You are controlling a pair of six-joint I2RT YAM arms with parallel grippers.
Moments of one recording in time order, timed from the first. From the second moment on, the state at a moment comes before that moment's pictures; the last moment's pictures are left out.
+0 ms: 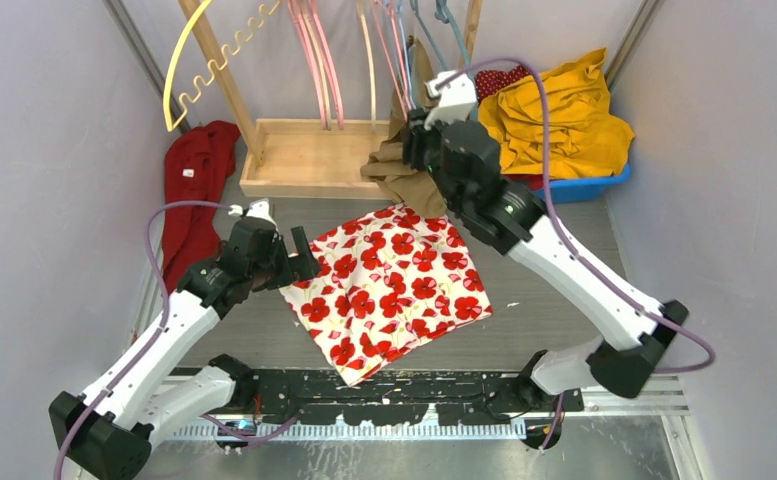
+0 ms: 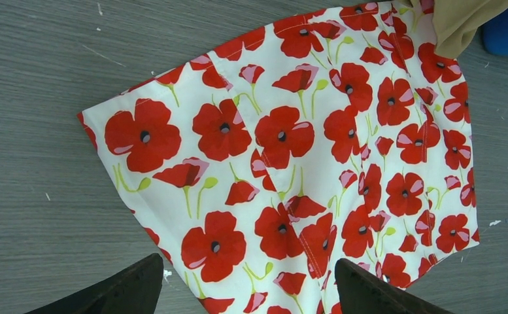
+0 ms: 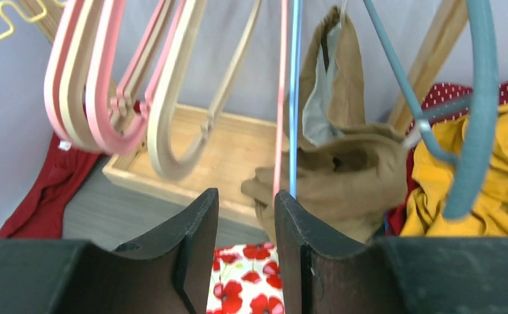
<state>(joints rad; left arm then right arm) -0.48 0.91 0.83 -0.72 -0.08 -0.65 0.81 1.32 1.53 -0.26 0.52 0.13</state>
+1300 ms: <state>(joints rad) -0.48 0.85 0.82 -0.77 -0.06 -0.63 0.49 1.64 1.93 -0.31 0.20 0.27</state>
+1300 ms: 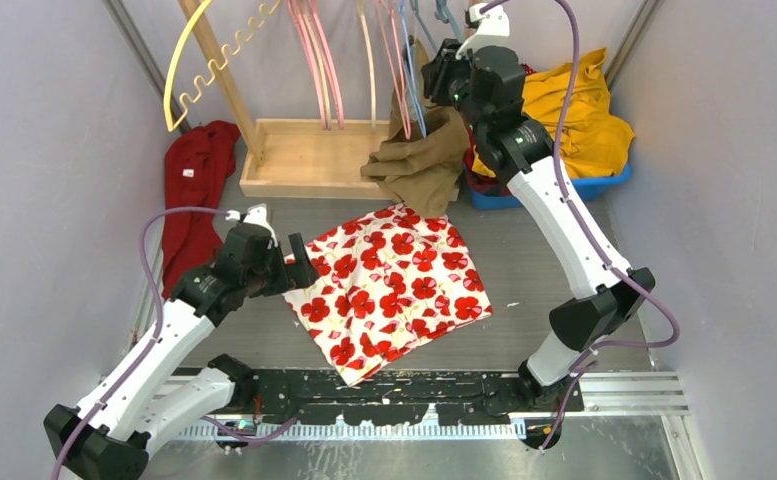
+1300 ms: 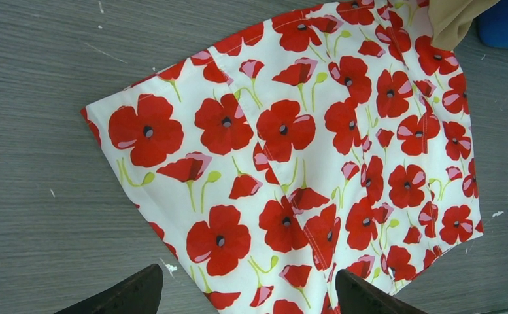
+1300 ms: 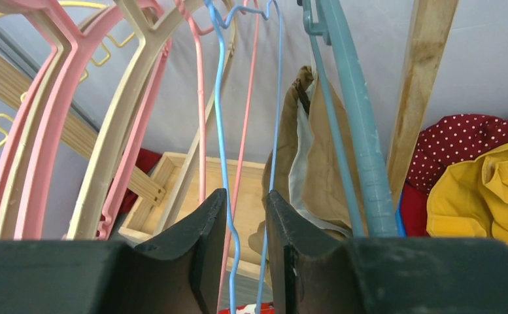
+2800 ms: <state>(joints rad) -0.48 0.89 0.79 -0.74 -0.05 -0.63 0.47 1.84 2.08 -0.31 0.11 0.28</state>
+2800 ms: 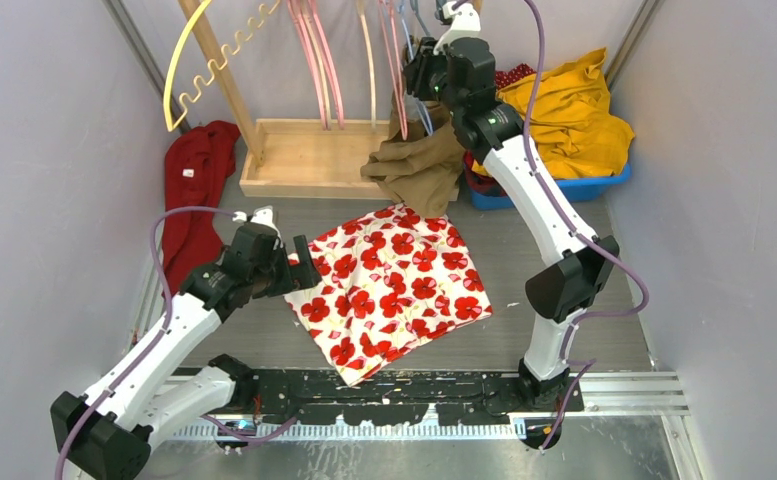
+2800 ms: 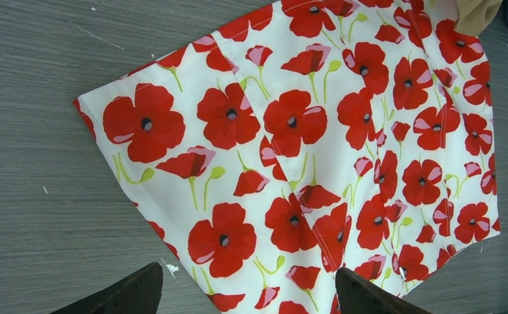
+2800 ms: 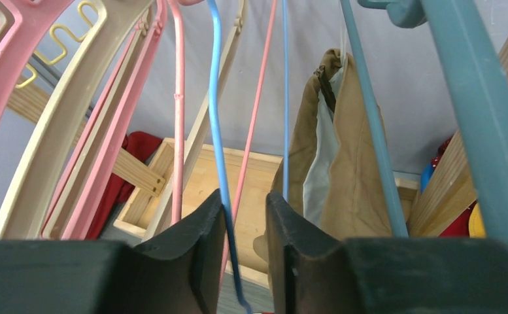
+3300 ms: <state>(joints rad) -0.48 0.91 0.78 -0.72 -0.05 -0.63 0.47 1.85 2.12 -0.33 0.13 0.20</state>
